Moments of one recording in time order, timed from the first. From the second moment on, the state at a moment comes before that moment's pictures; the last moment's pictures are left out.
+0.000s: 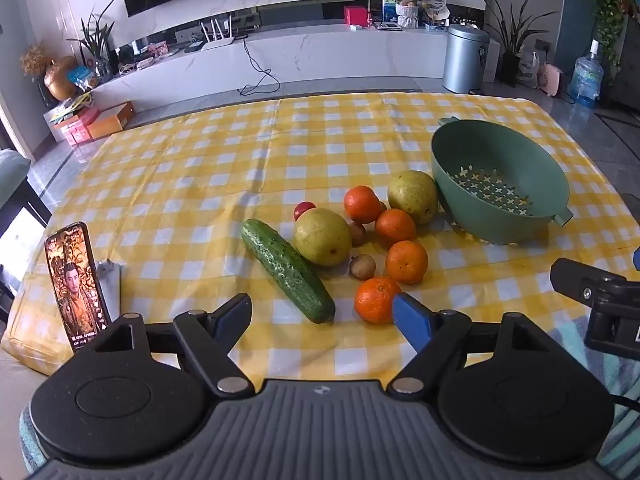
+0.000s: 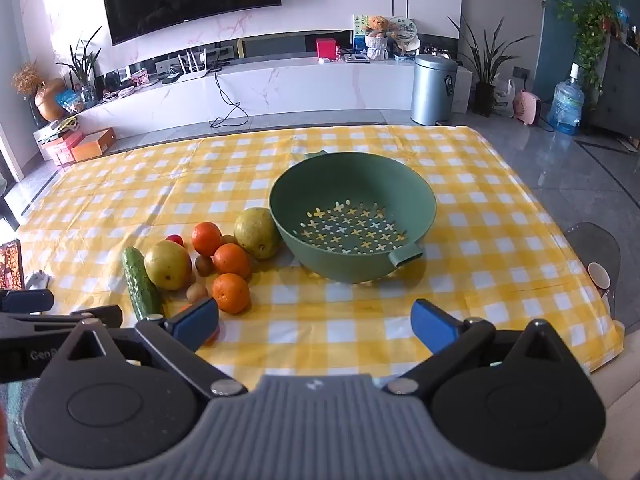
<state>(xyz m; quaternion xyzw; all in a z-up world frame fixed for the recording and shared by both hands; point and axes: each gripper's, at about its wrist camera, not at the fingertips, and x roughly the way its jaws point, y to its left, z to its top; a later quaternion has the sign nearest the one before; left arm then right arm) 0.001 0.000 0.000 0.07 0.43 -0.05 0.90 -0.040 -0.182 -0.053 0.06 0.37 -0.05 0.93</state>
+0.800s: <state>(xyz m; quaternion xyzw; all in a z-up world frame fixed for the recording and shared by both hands) -0.003 0.003 0.000 0.07 0.43 -0.05 0.90 -0.043 -0.176 -0.062 0.05 0.37 -0.04 0.93</state>
